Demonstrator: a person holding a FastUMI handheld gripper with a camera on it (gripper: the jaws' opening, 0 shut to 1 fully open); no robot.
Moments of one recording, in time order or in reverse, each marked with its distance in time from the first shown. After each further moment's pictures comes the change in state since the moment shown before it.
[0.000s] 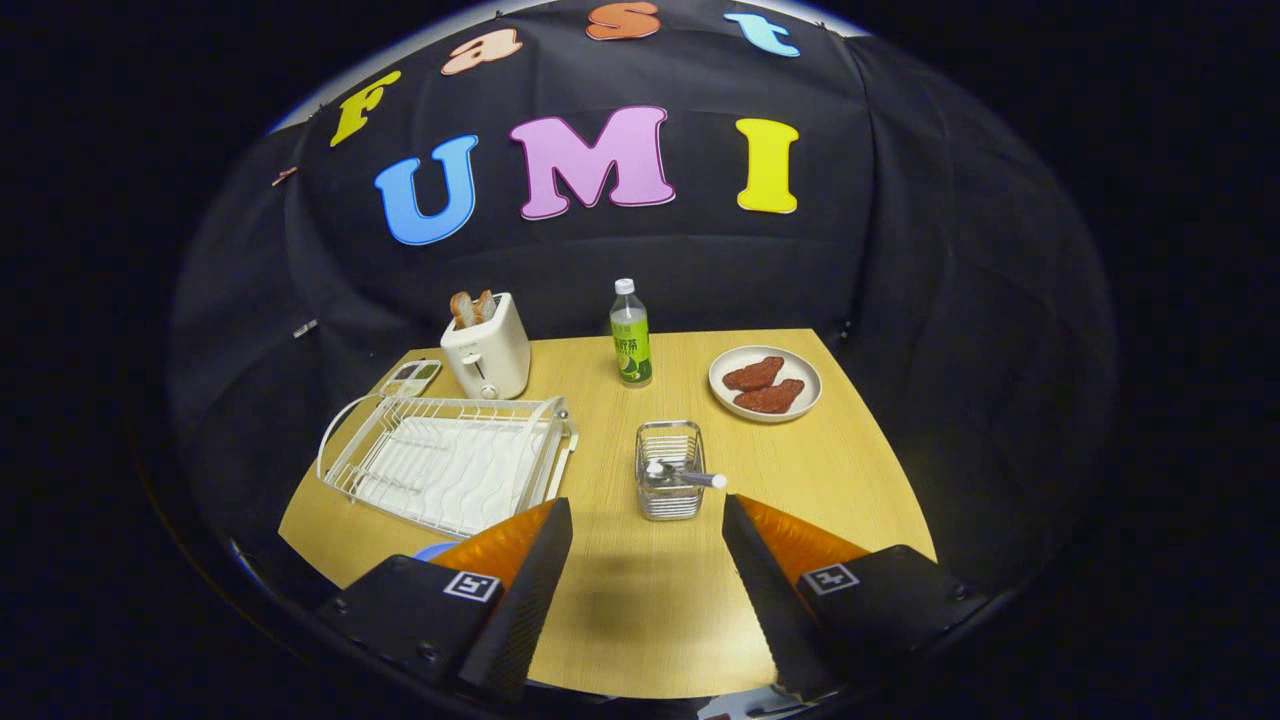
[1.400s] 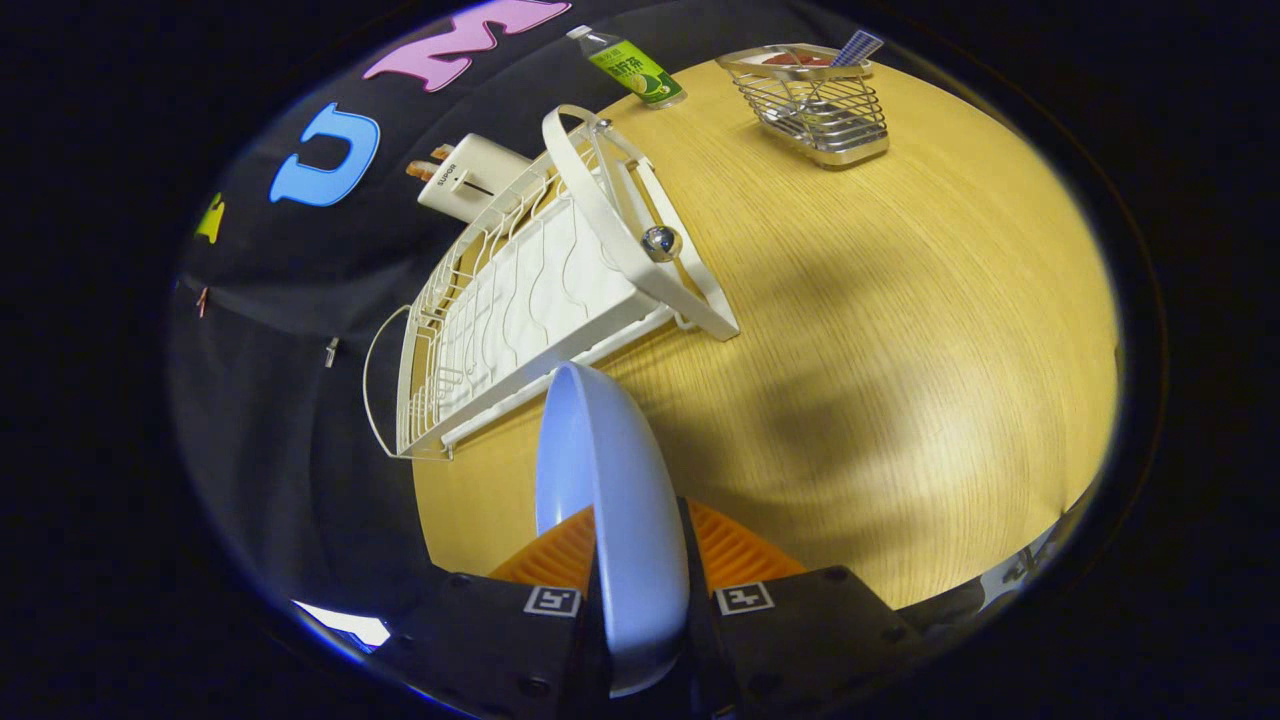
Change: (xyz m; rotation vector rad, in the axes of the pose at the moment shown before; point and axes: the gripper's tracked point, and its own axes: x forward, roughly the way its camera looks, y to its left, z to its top) arm 0.057 0.209 -0.231 0.565 0.564 0.214
